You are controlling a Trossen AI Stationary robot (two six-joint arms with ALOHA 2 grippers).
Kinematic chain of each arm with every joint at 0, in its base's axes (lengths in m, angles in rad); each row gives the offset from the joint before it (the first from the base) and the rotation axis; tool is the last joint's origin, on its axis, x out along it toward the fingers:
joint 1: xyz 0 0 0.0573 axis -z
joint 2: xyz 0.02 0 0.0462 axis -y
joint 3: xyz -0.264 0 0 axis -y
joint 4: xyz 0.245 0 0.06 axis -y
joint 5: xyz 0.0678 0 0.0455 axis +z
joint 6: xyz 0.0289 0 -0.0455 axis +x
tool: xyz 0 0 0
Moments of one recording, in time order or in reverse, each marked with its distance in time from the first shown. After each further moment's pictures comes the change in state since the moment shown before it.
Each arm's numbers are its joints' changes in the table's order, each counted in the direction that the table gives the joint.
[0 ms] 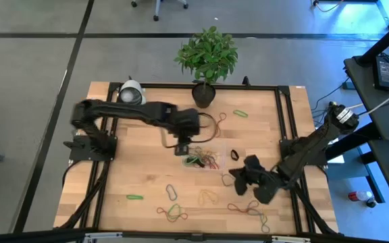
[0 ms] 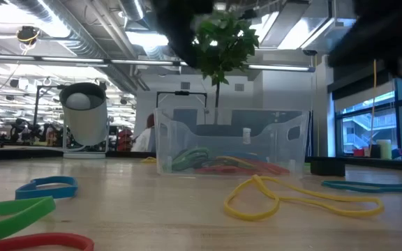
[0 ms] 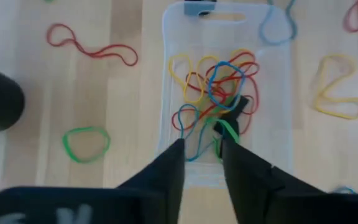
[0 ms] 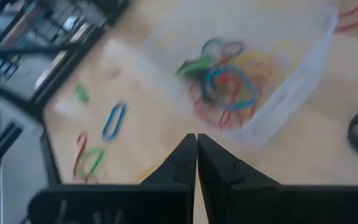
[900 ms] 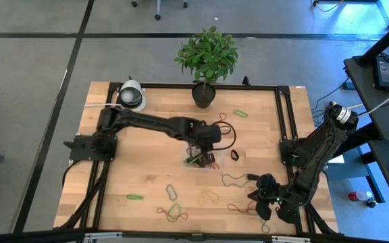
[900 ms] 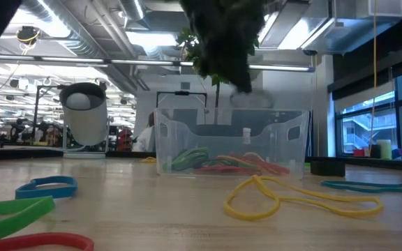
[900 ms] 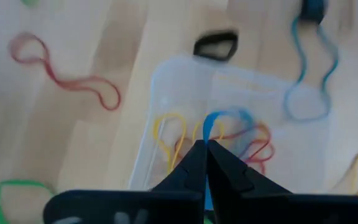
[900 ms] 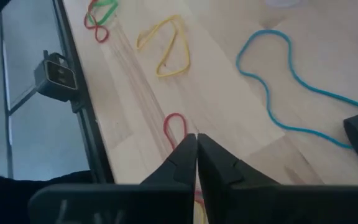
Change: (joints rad) left arm 0.063 -0.338 0.200 0.169 0.104 -0.261; right arm -0.308 0.000 0.000 -0.146 0.204 0.056
